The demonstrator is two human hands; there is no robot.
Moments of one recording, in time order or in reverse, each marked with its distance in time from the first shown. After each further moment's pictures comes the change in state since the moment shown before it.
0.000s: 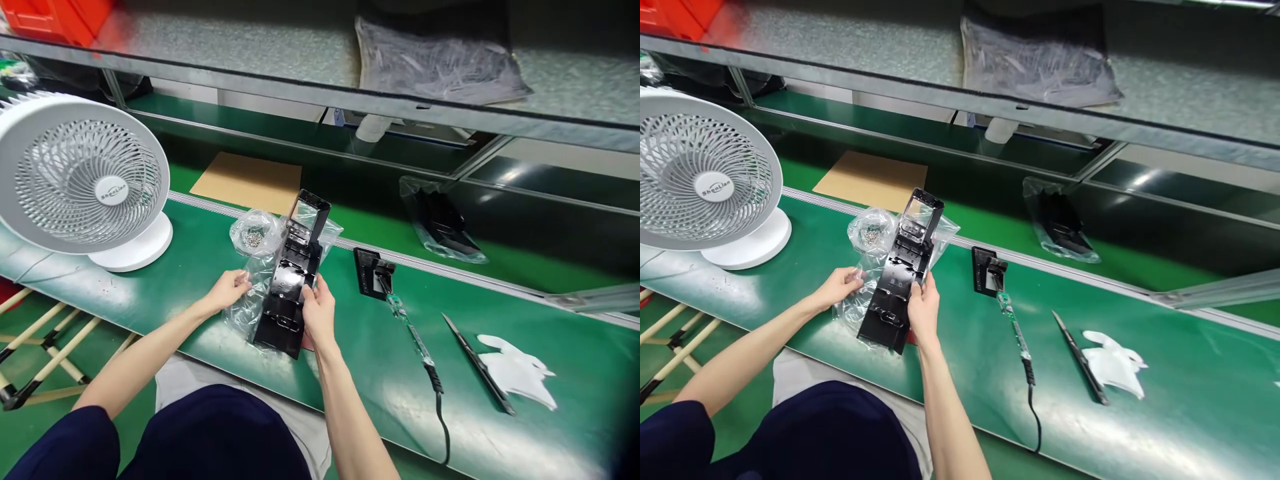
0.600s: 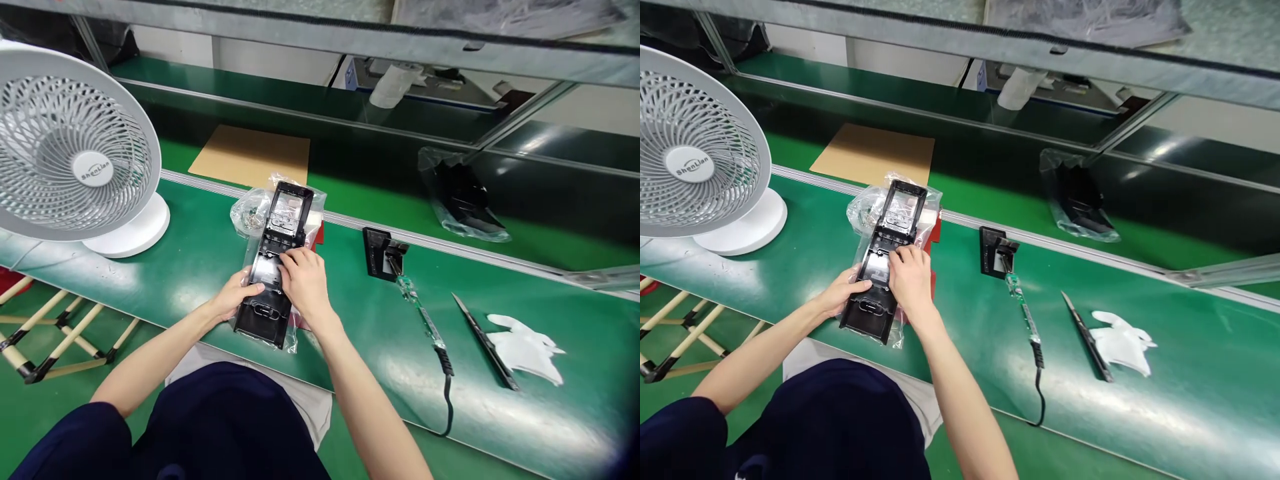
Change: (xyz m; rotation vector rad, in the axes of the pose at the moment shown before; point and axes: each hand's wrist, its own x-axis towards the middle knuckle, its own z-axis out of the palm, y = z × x) left_hand -0.030 0.000 0.028 -0.824 -0.087 -0.165; right_hand 0.002 -0.037 0.015 -1.027 -0.238 -0.668
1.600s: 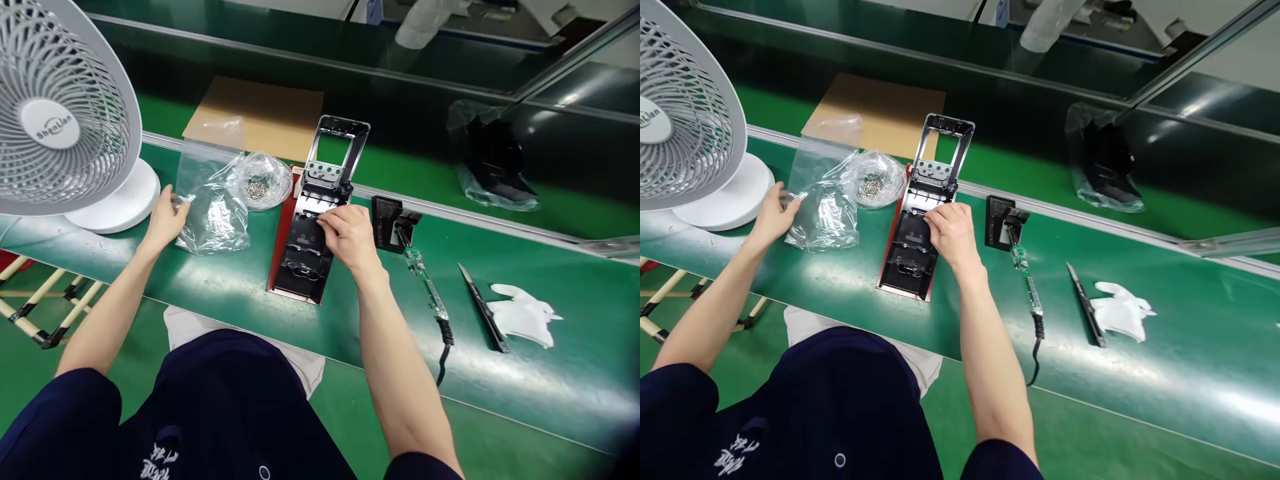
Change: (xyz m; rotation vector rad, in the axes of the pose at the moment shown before) left_hand 0.019 0.098 -0.111 1.240 0.705 0.441; right_hand 0.015 0.085 -0.009 -0.002 0.300 -0.284
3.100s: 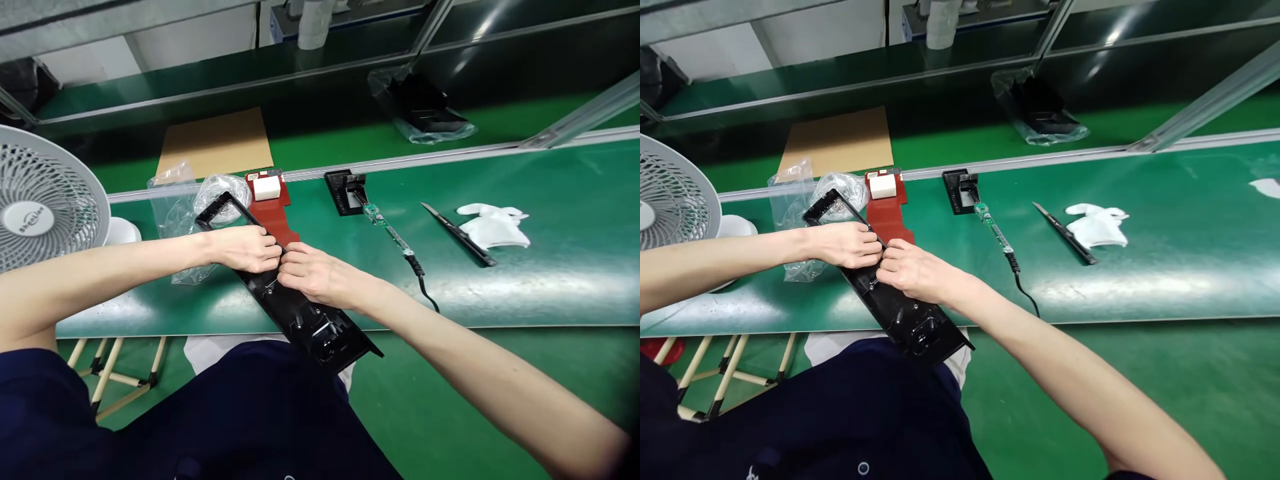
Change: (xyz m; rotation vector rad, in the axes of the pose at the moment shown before) left_hand -0.039 0.181 0.050 0.329 -0.315 2.354; right_hand -0.026 -0.085 -0.088 0.215 -0.219 -0.351
